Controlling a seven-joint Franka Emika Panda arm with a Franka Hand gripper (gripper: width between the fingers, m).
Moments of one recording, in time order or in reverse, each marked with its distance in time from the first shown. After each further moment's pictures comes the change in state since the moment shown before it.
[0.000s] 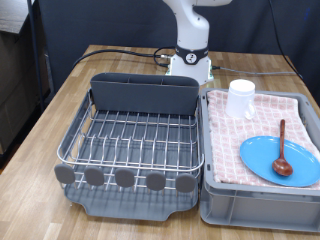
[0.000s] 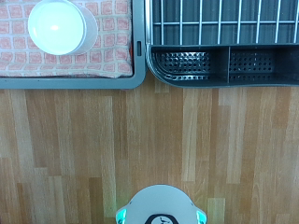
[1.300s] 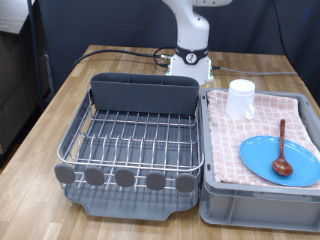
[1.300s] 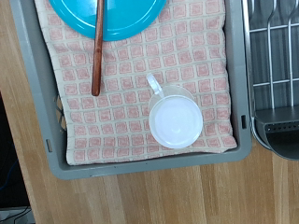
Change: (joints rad) arm 0.015 0.354 0.210 0.223 0.117 0.169 0.327
